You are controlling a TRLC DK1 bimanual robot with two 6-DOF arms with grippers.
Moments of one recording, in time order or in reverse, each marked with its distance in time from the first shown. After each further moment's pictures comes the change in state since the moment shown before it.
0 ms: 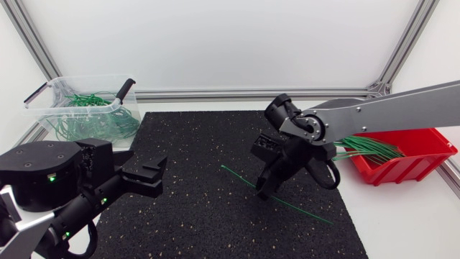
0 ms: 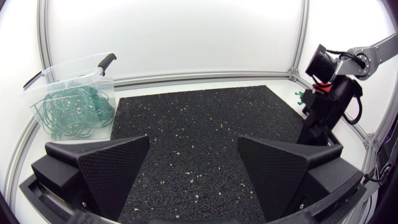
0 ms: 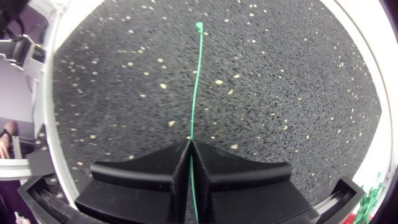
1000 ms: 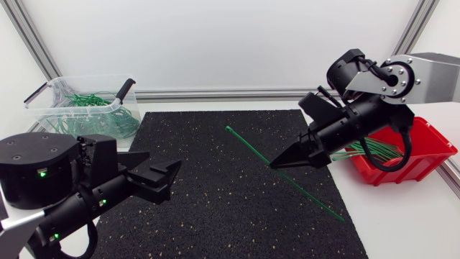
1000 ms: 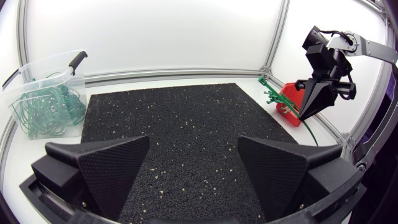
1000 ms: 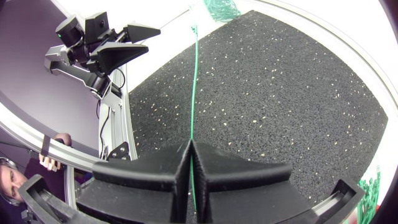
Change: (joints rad) left arm -0.057 -0.025 0.072 -0.104 0.134 -0.067; right arm -0.223 -0.259 0.069 -0.306 -0.486 -0.161
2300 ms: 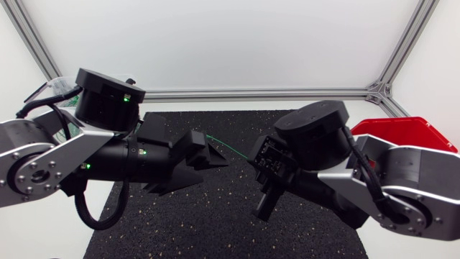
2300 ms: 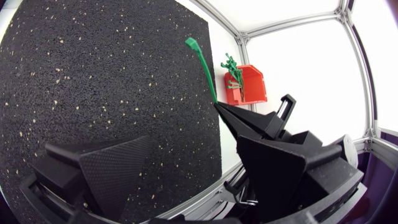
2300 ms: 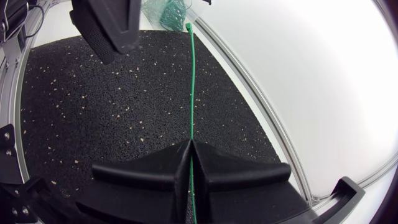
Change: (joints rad) left arm 0.048 0.380 0.364 -0.277 0.593 -0.643; right arm 0.605 -0.257 -0.390 0.740 1.101 0.162
